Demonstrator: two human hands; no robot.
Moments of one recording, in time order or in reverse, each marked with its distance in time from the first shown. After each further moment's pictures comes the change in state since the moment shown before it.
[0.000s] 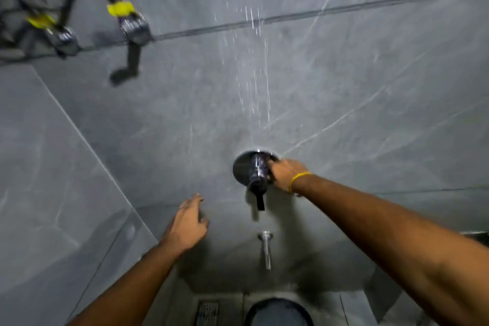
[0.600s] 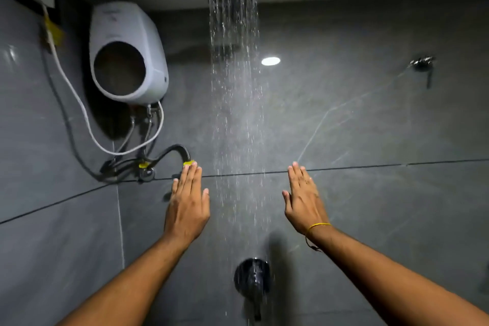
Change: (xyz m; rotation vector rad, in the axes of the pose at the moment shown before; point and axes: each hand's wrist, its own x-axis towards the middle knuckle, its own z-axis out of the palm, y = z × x) left_hand -0.133 0.154 -0.275 0.055 0.978 0.553; right_hand -0.189 -0.046 -0.270 0.096 0.974 0.125
